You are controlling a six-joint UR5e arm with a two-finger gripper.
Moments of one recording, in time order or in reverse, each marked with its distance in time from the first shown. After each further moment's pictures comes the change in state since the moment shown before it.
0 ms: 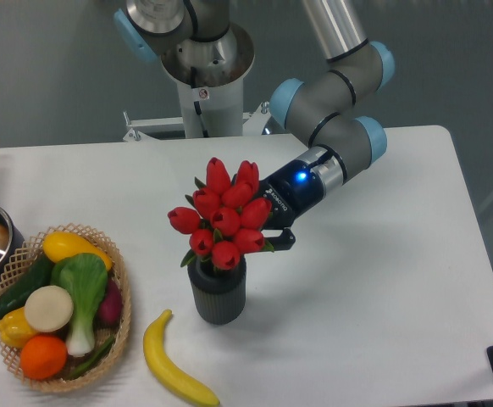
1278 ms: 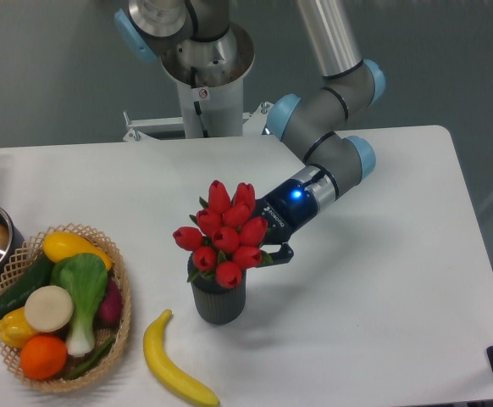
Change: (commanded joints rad) arm 0.002 -0.060 -0.025 0.000 0.003 0.117
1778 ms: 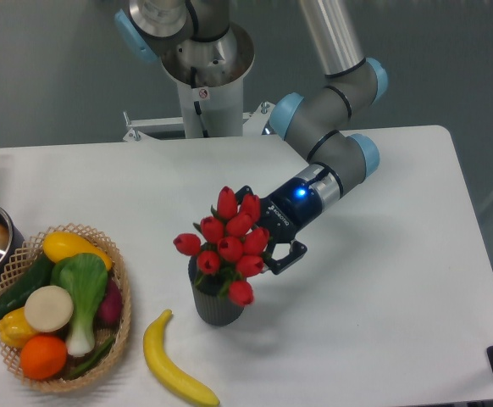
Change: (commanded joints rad) arm 0.017 0.003 -0.005 0.000 0.002 0.006
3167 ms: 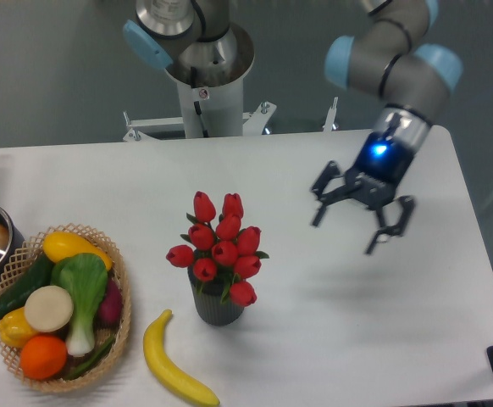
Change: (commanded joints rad) arm 0.264 0.204 0.225 -0.003 0.857 0.003
